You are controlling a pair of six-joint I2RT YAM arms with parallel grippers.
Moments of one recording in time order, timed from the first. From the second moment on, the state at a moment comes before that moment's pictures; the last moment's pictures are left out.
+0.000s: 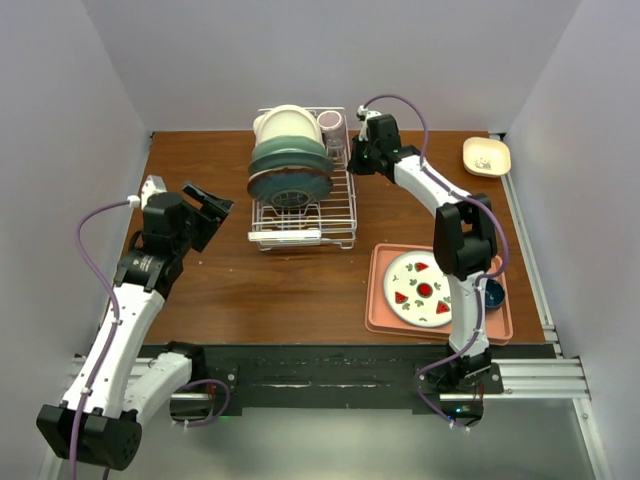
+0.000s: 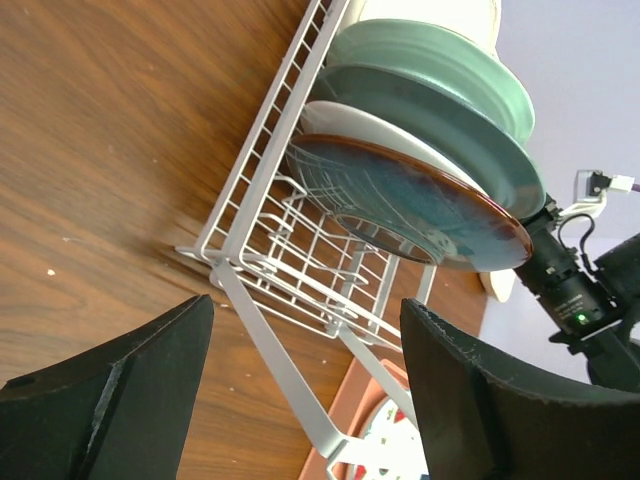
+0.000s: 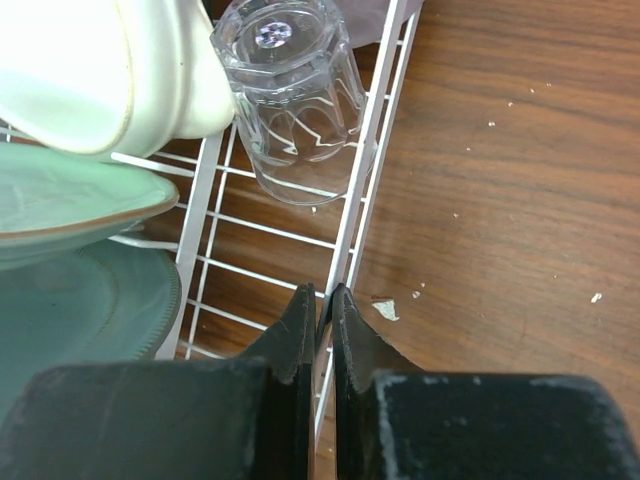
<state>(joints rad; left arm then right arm) -0.17 0.88 0.90 -0.52 -0.08 -1.04 0.35 2.17 1.84 -0.34 -0.11 0.25</state>
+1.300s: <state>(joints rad) -0.17 1.04 1.09 -0.69 -0.18 -0.75 0.75 1.81 1.32 -0.22 0.14 0.75</state>
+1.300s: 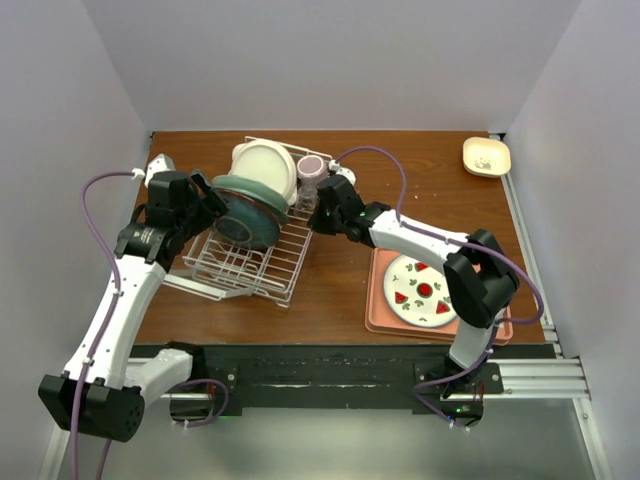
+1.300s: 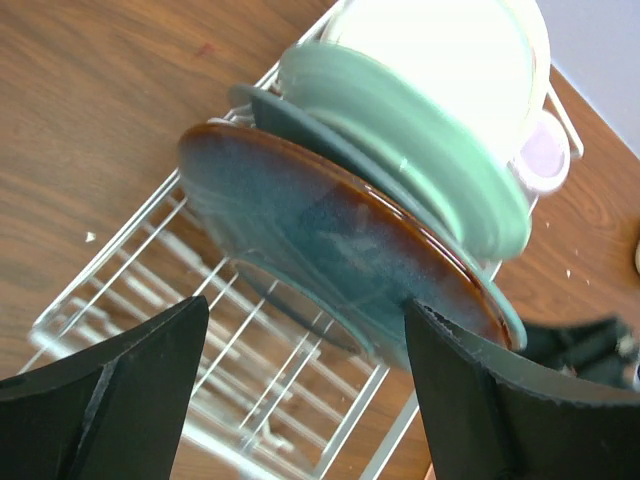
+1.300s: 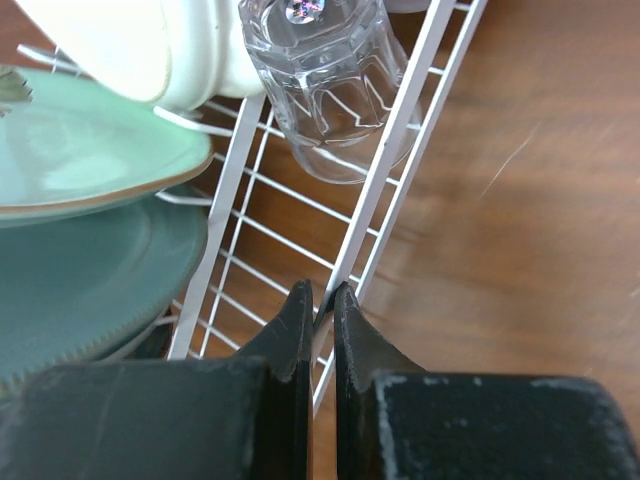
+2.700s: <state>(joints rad) -0.17 0.88 1.23 -1.11 -0.51 -0.79 0.48 2.06 1.83 -0.39 0.07 0.45</state>
